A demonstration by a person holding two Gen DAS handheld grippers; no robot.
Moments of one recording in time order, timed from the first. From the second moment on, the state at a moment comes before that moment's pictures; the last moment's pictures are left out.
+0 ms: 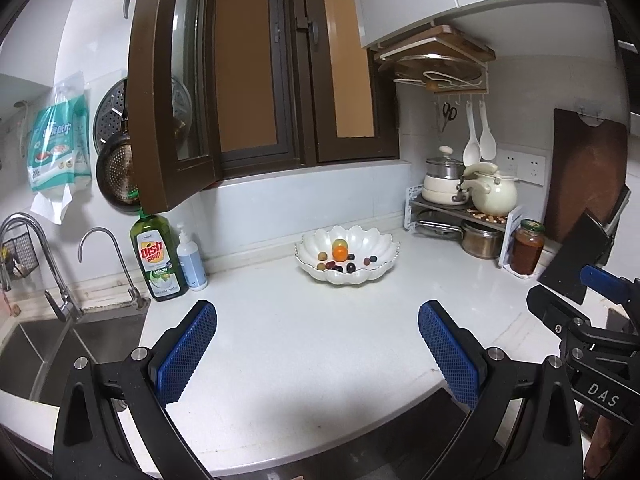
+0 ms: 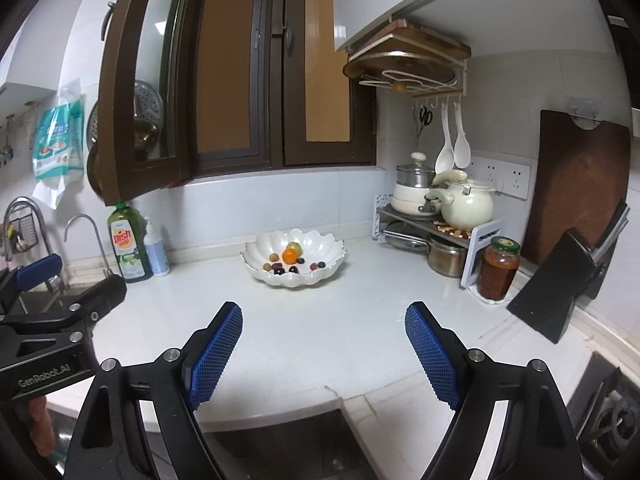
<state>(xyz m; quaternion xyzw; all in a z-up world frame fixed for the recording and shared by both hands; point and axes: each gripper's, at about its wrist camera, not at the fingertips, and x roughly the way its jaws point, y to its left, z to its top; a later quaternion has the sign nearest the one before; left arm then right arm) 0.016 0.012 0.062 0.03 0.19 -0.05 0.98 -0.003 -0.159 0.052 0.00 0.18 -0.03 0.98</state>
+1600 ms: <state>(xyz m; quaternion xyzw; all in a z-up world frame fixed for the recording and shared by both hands) -0.022 0.014 0.067 0.02 0.17 -0.05 0.98 -0.038 -0.156 0.052 0.00 0.16 -0.03 0.99</state>
